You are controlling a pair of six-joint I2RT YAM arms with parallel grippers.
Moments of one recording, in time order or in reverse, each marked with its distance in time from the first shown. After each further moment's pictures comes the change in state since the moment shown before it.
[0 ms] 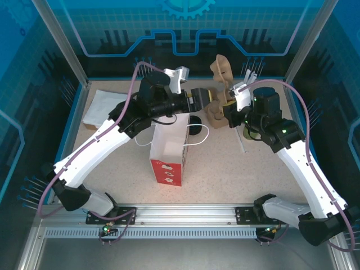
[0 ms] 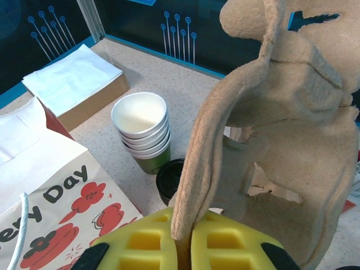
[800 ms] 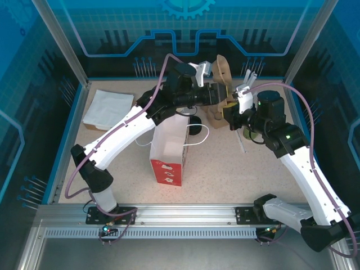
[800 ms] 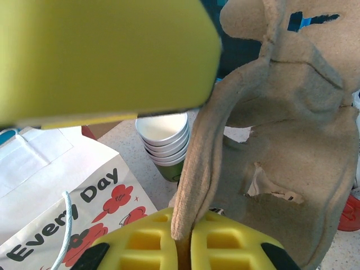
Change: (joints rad) left arm -0.027 0.262 0.247 -0.019 0.027 -0.002; right arm 0.002 -0.057 -0.024 0.025 -0.056 0.049
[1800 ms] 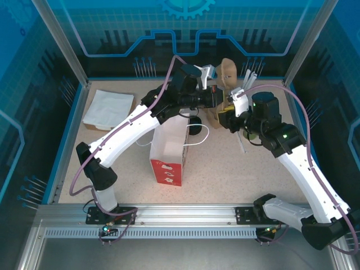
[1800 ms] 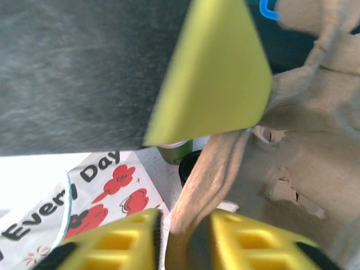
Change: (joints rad) left arm -0.007 0.046 0.045 -0.082 -0.023 0.055; right arm 0.039 0.013 0.001 -0.058 0.024 -0.045
